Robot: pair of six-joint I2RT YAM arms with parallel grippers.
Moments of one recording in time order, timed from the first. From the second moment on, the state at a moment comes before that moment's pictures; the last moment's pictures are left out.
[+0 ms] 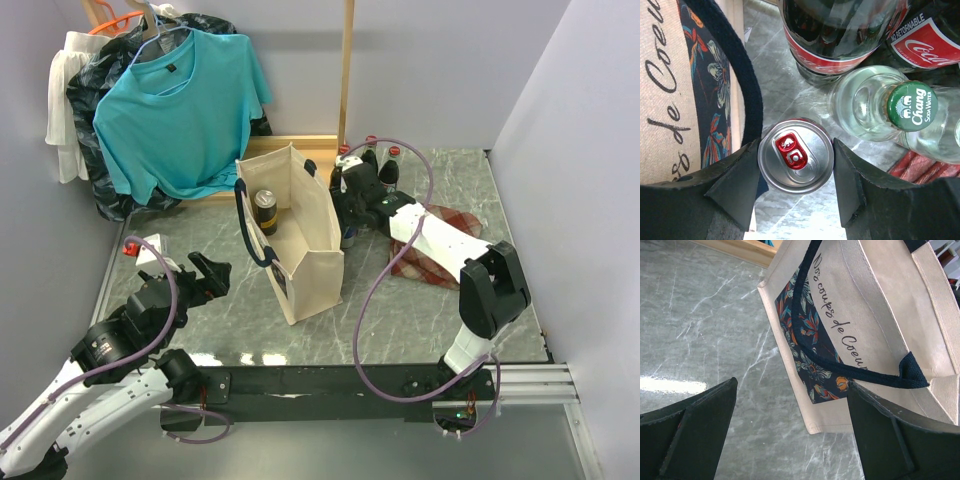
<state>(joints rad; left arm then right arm) -0.82 0.39 0.76 -0.75 -0.63 -0.76 0.57 1.69 1.33 -0.40 0.14 0.16</state>
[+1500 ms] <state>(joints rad) -0.82 0.39 0.76 -0.75 -0.63 -0.76 0.56 1.75 1.36 -0.38 0.14 0.17</state>
